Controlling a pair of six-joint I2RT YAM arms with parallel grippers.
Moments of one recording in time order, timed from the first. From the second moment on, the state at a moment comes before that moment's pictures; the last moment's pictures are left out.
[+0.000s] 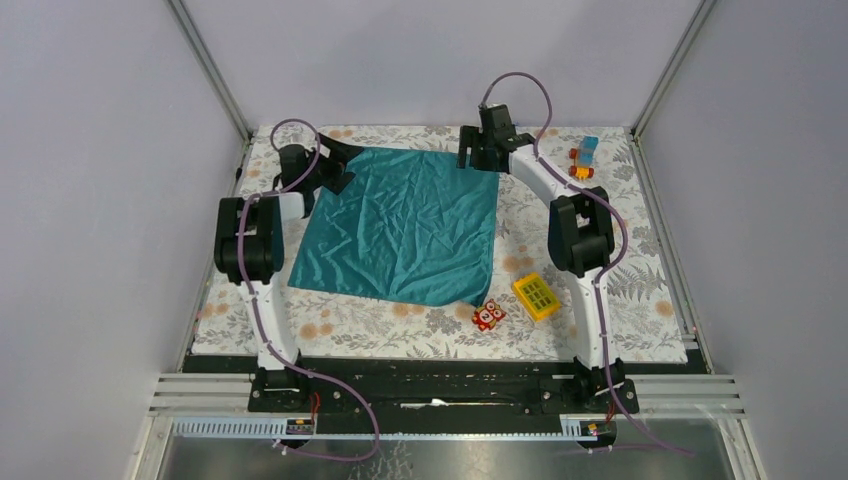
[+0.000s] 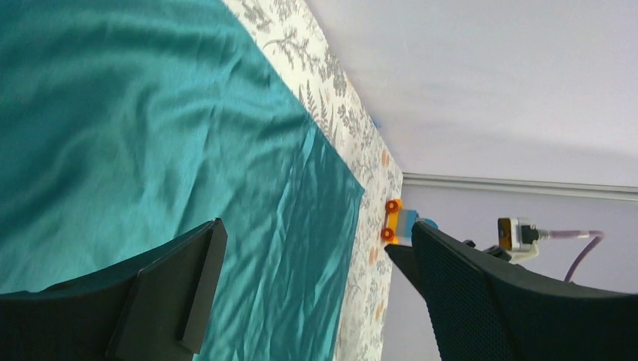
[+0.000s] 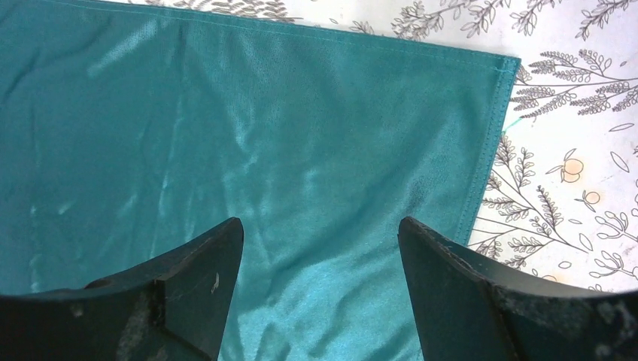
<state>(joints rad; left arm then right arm) 0.04 2.07 1.23 0.50 0.48 -1.15 0.35 2.32 2.01 -0.46 0.00 0.35</state>
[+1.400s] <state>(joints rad) 0.14 2.22 1.48 0.23 0.29 -0.97 0.30 2.70 2.44 -0.42 -0.12 0.29</state>
